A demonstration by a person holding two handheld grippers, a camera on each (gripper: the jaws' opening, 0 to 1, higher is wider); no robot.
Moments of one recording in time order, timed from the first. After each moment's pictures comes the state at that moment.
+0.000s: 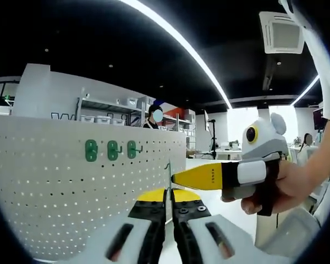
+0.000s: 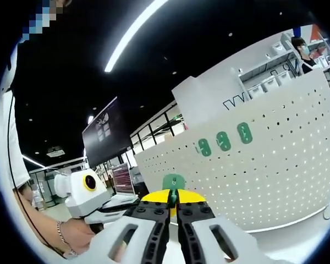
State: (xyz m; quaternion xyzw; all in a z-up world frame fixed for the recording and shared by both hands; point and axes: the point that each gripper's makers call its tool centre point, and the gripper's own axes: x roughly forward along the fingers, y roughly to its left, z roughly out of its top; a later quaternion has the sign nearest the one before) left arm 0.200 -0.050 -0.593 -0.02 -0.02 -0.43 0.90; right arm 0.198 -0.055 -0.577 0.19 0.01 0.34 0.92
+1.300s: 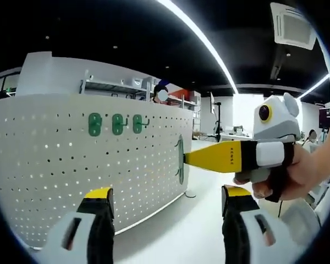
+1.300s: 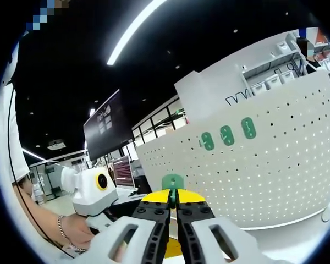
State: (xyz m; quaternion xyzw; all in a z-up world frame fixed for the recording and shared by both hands) left arm 0.211 -0.045 -0.630 0.00 0.06 -0.42 0.91; right arm 0.196 -0.048 -0.585 0.16 0.03 0.35 0.92
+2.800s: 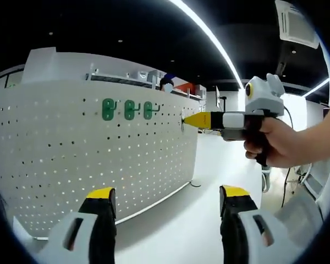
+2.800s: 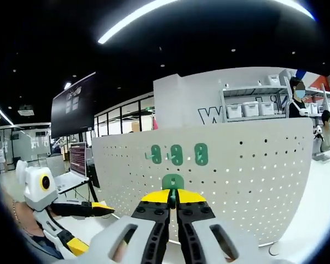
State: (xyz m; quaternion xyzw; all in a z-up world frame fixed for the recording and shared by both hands) left arm 0.205 -0.017 -0.654 0.00 0.09 -0.40 0.91; right arm 0.258 -0.119 -0.575 0.04 0.01 0.21 0.98
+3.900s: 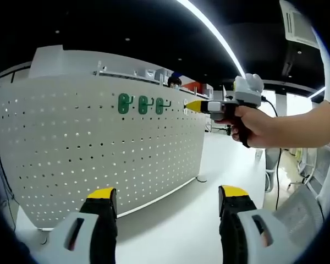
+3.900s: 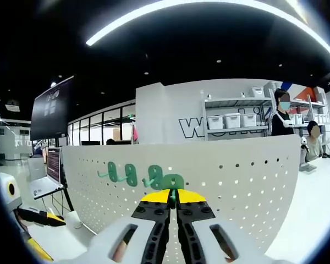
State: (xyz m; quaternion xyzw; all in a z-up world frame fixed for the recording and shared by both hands) left arm 0.199 0.011 -0.660 0.00 0.10 -0.37 0.92; right arm 0.314 -0.171 -0.552 0.03 -0.03 0.13 0.99
